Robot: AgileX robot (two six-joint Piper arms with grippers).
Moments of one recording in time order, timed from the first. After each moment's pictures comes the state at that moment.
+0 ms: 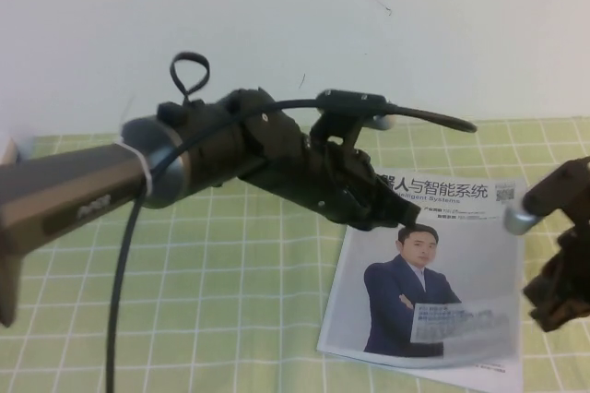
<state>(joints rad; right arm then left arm) 0.22 1.54 -0.80 0.44 0.59 -0.78 -0.61 1.92 -1.43 -0.82 0.60 0.55</state>
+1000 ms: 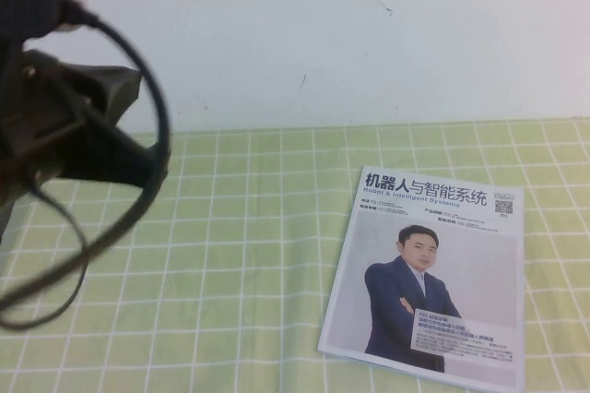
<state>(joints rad) 0.22 0.33 -0.49 0.01 0.89 -0.26 -0.61 1.00 -0.98 0.52 0.43 -0.46</state>
